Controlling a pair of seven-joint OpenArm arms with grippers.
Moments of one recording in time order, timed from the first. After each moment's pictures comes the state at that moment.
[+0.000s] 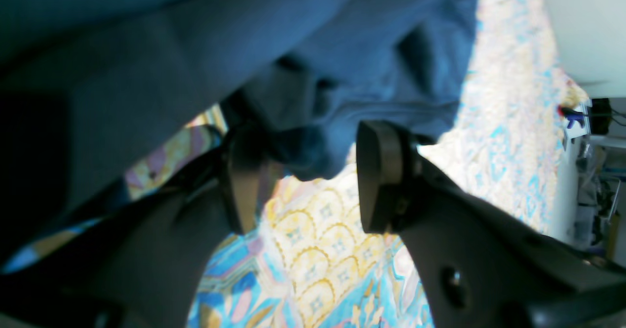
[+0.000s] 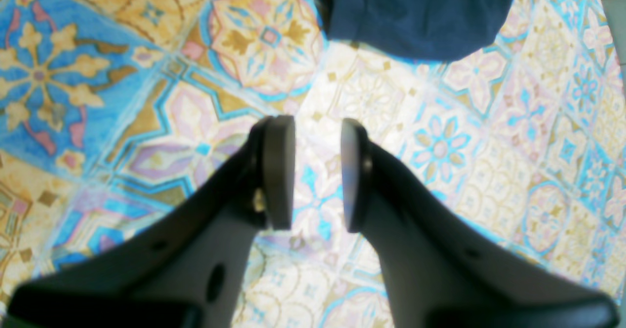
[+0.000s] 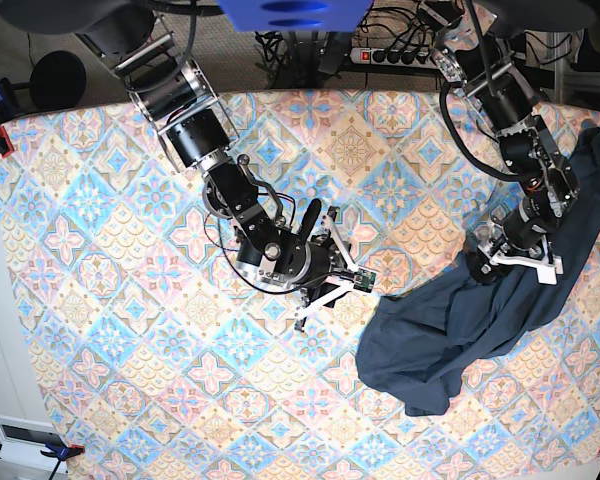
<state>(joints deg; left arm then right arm) -12.4 -8.9 -38.0 69.6 -39.1 -13.9 55.8 21.9 -1.3 -30.5 77.8 -13.6 41.4 -37.4</state>
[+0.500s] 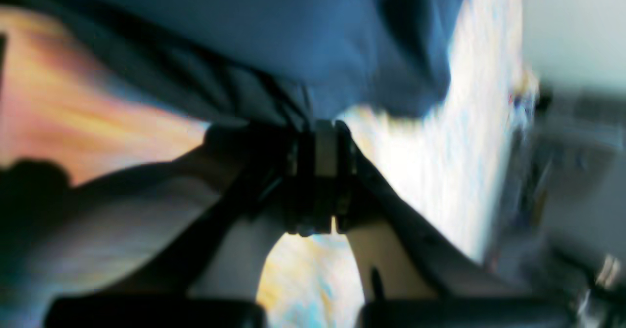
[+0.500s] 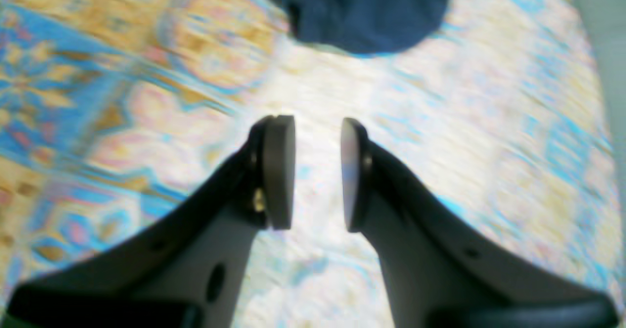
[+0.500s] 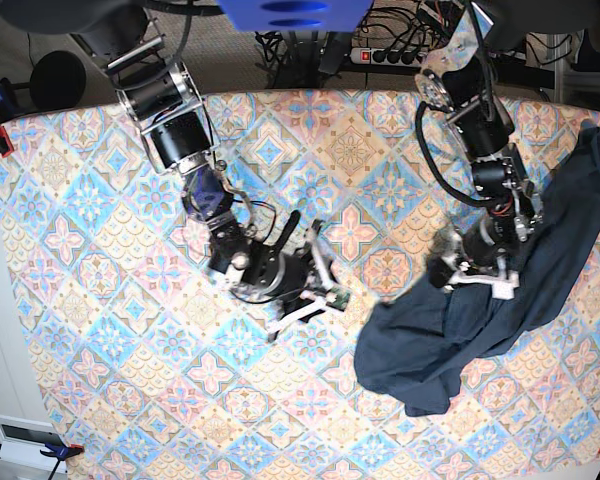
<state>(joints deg) -19.2 -3.3 -33.1 59.9 -40.2 -13.3 57.3 21.9 3.8 -24.6 82.8 -8.4 41.5 -37.2</state>
